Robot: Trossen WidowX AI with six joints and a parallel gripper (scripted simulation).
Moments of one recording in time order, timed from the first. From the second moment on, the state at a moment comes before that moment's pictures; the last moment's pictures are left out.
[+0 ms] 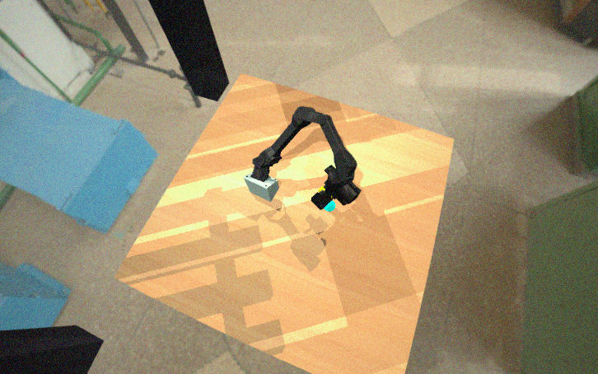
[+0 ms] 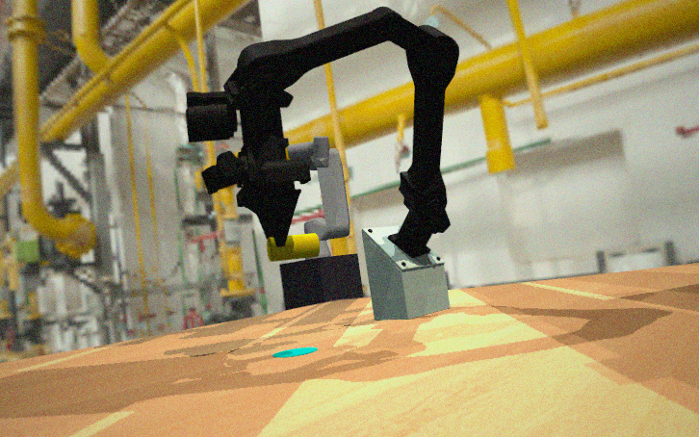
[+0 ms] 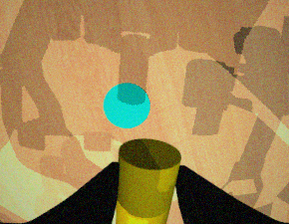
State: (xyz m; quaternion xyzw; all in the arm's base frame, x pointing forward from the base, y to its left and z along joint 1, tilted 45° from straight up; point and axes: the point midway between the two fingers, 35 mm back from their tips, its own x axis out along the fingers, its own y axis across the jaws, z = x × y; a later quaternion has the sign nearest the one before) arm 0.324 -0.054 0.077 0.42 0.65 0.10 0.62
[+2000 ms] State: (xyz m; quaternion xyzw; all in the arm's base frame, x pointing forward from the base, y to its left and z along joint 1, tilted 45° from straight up) arm 0.336 -0.039 0.041 0.32 0.63 0.03 0.71
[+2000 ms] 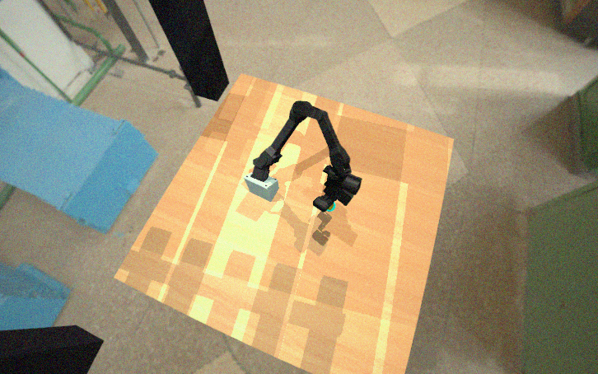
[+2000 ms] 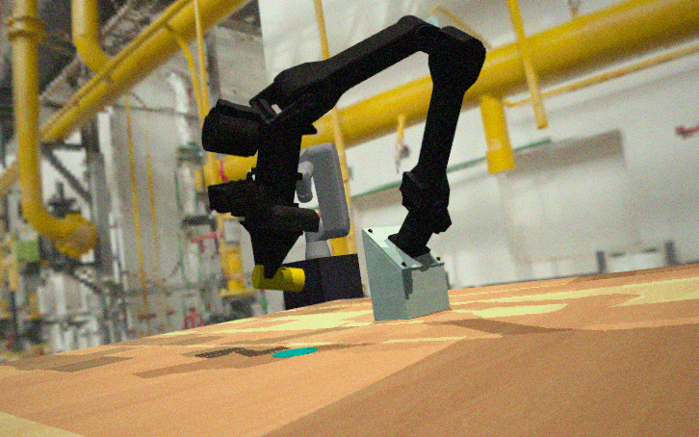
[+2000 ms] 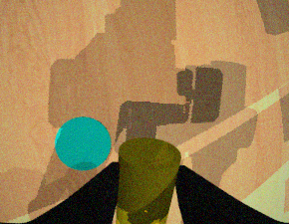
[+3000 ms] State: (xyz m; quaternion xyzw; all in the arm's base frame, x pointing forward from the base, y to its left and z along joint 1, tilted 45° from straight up) arm 0.342 -0.036 0.025 0.28 0.59 -0.02 0.76
